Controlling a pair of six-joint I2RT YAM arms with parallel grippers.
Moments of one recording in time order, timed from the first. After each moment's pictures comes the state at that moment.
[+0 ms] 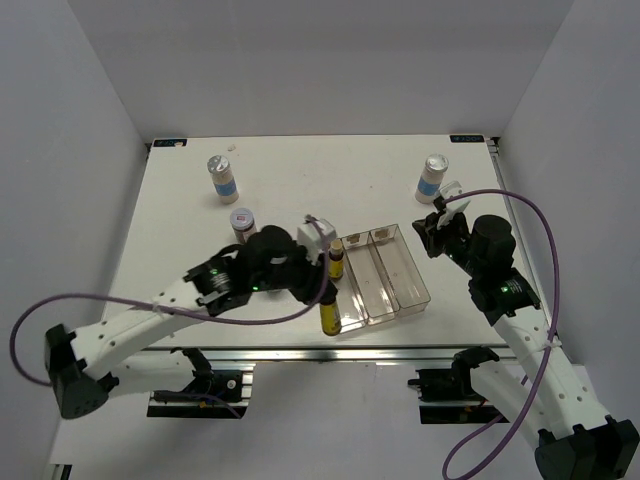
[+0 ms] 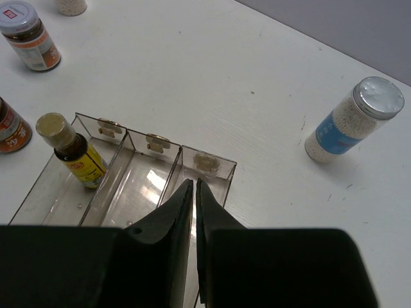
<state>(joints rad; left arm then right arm) -0.93 1.03 0.98 -0.43 0.22 -0.29 0.31 0.76 0.70 -0.16 -0.28 -0.15</state>
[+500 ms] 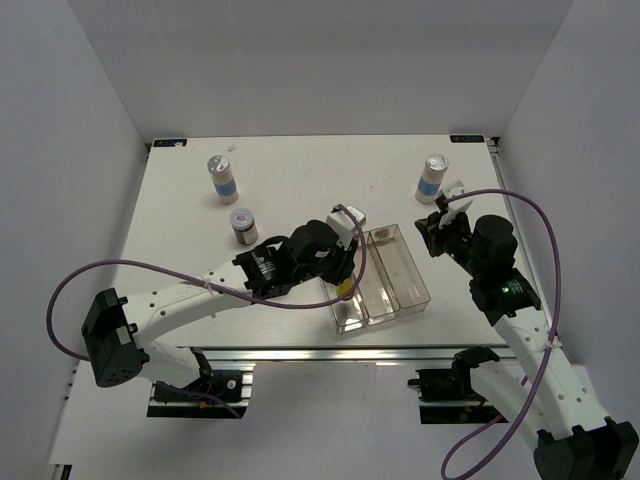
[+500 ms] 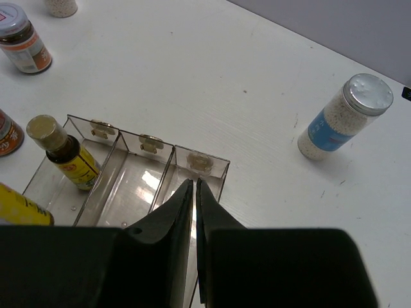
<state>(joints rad) -1.06 1.34 1.11 -0.32 -0.18 -0.25 0.30 0.76 0.70 -0.16 -0.26 -0.15</state>
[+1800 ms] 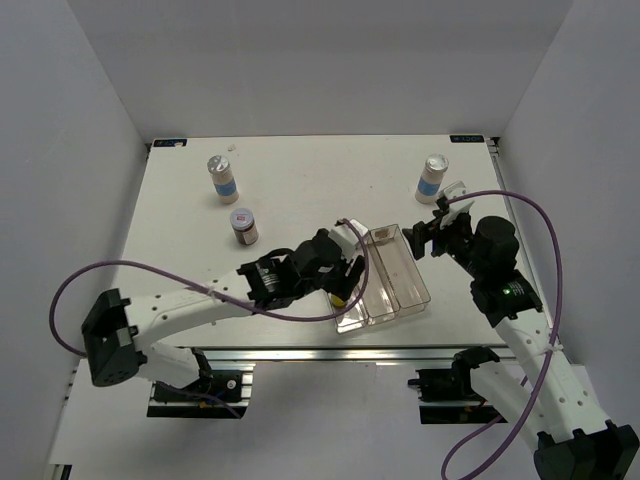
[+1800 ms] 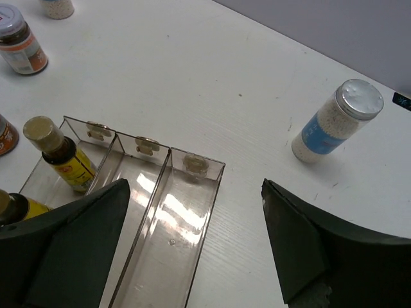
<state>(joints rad) -1.11 1.36 1.05 -0.27 -0.27 -0.22 0.30 0.74 0.70 -0.16 -0.25 -0.16</state>
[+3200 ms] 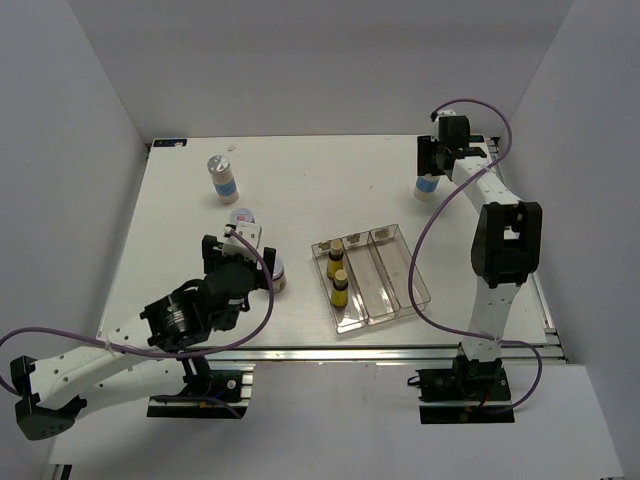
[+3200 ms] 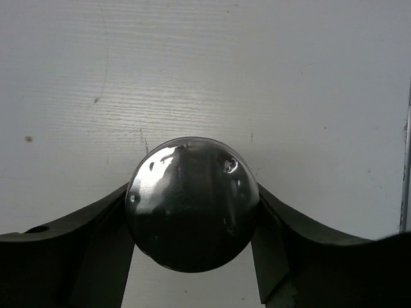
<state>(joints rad) -1.10 0.74 0.79 -0.48 -0.94 -0.20 0.10 2.05 1.71 -0.38 0.09 -0.05</state>
